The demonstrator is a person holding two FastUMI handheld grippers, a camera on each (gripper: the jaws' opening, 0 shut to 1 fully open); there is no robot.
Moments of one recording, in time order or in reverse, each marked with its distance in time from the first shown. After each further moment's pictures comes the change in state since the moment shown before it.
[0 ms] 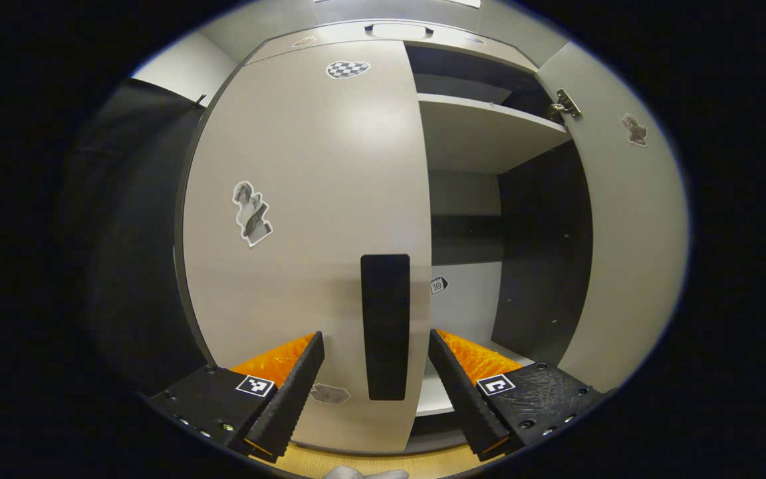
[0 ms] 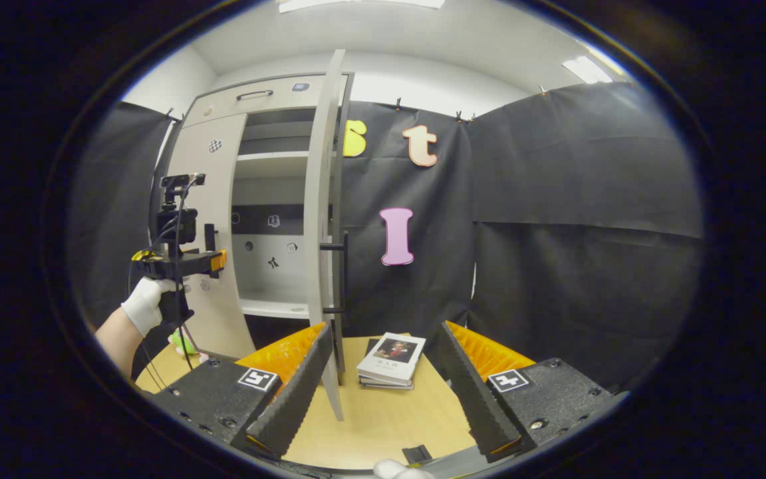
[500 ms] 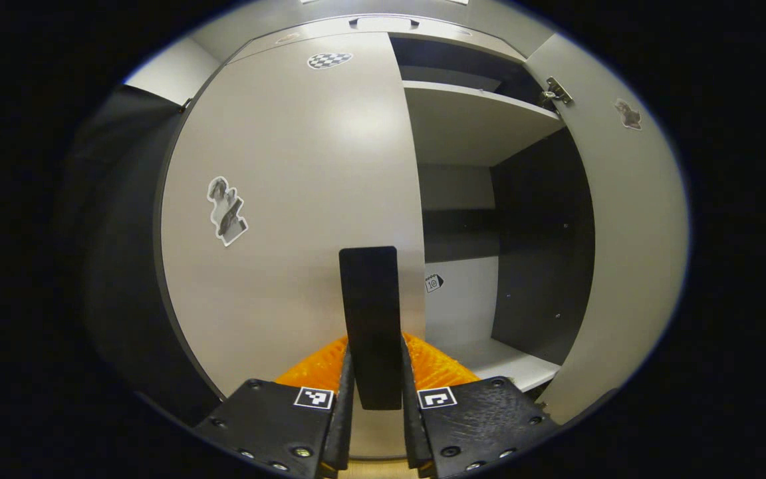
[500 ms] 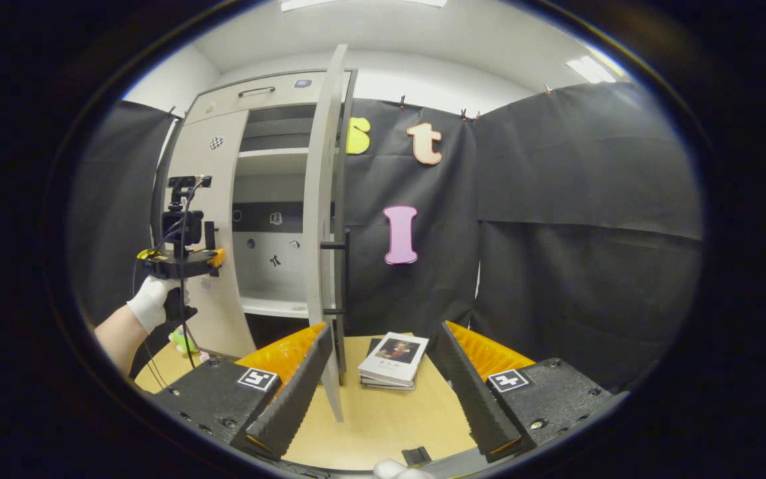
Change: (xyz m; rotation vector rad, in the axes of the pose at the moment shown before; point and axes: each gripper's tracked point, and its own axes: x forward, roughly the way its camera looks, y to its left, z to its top) left arm 0.014 -0.005 -0.002 0.047 -0.003 -0.029; right arm 0.012 0.008 0.002 -0.008 0.006 0.031
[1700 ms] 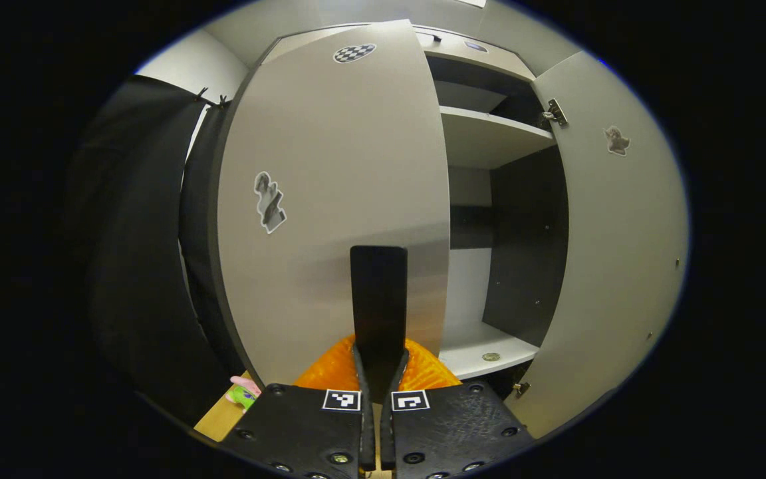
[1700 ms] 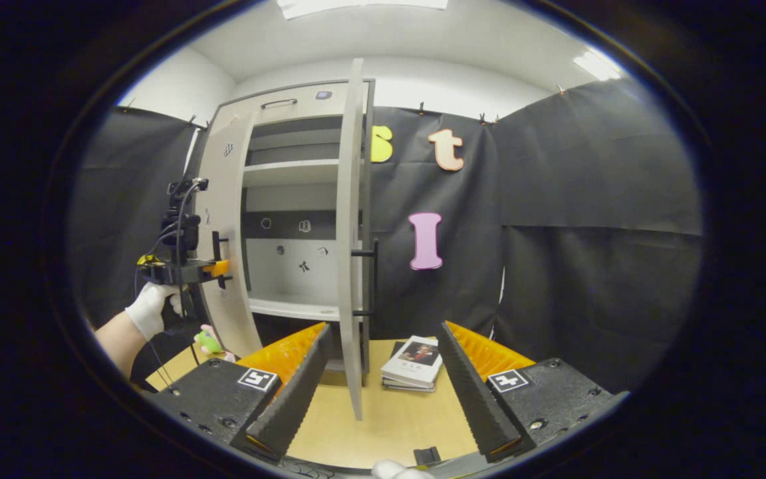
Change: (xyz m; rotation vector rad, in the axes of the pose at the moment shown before) left arm -0.058 0.017 -0.005 -0.058 0.045 -0.020; right arm -0.024 0.018 -0.003 0.001 -0.026 0.137
